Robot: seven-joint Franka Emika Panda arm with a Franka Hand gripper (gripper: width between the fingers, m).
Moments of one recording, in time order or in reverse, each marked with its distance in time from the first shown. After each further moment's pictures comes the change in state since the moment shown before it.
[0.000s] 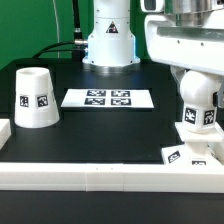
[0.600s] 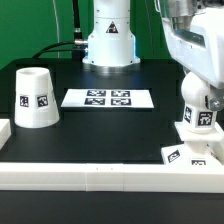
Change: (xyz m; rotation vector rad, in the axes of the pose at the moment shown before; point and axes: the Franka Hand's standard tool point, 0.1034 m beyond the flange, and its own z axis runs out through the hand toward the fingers) arm 0.000 -0.002 0.001 0.017 -0.052 0.264
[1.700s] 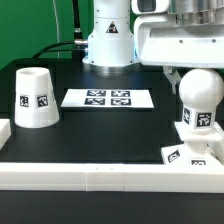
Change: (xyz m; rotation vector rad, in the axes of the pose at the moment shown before) arm -0.003 0.004 -0.005 -0.062 0.003 -0.876
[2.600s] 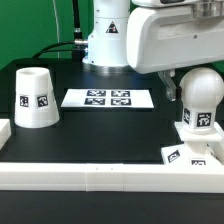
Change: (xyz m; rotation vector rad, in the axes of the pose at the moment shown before) arm 0.009 0.001 -0.007 -0.085 0.021 -0.894
